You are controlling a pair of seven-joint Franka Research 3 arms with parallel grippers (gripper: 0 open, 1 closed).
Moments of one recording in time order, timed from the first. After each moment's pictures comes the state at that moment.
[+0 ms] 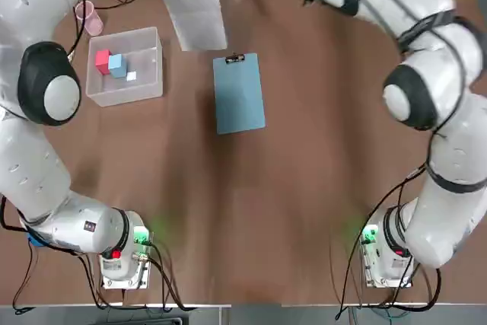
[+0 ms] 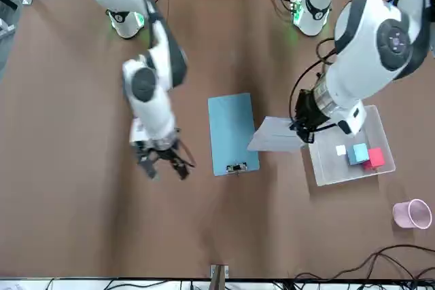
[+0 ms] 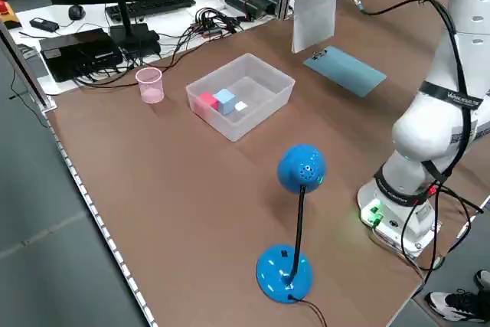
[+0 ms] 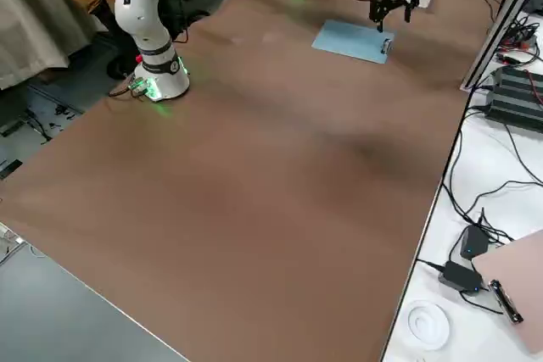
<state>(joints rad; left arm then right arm) -0.26 0.33 -0.16 -1.39 -0.15 1.82 -1.99 0.59 0.52 -0.20 -1.38 0.04 2.08 1.08</state>
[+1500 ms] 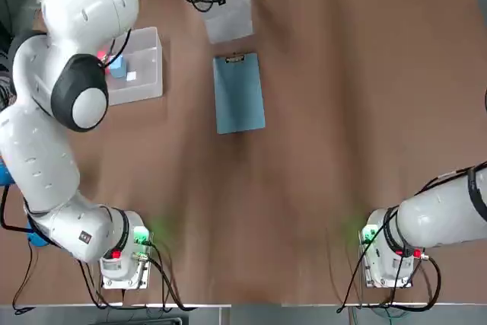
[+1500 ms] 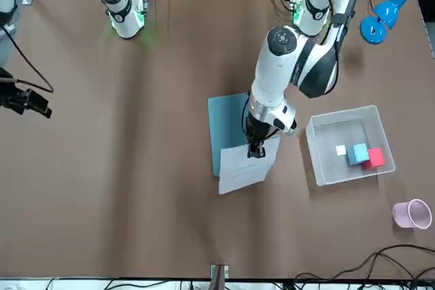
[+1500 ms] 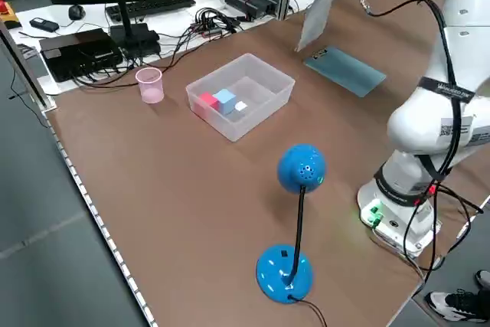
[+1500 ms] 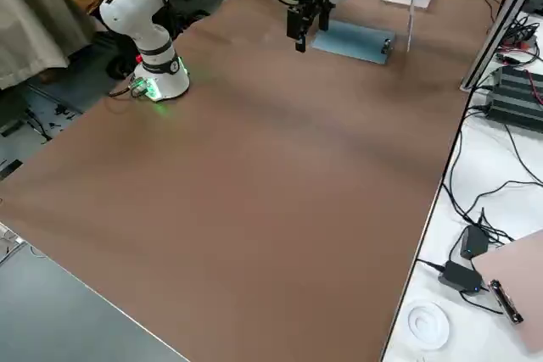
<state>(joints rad) -0.47 0.47 -0.15 -1.51 0.21 2.34 -2.49 0.11 0.05 -0.20 -1.63 0.03 1.71 0.03</state>
